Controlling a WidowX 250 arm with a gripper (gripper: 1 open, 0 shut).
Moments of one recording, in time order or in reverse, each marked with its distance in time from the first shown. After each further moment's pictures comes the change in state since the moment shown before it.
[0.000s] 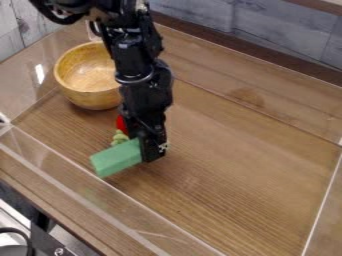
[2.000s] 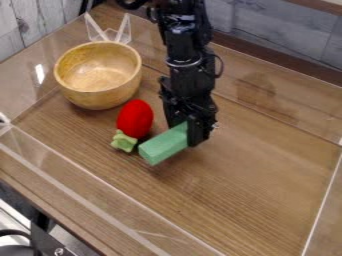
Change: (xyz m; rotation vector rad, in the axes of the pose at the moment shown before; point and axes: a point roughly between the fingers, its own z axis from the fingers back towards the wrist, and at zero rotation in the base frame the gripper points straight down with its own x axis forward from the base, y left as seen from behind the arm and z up) arm 0.059 -0.005 -0.003 -0.034 0.017 0.167
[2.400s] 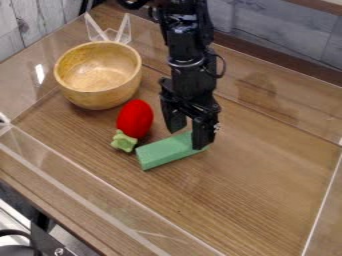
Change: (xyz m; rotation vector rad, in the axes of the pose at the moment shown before) arm -0.001 -0.001 0.003 -0.005 -0.001 0.028
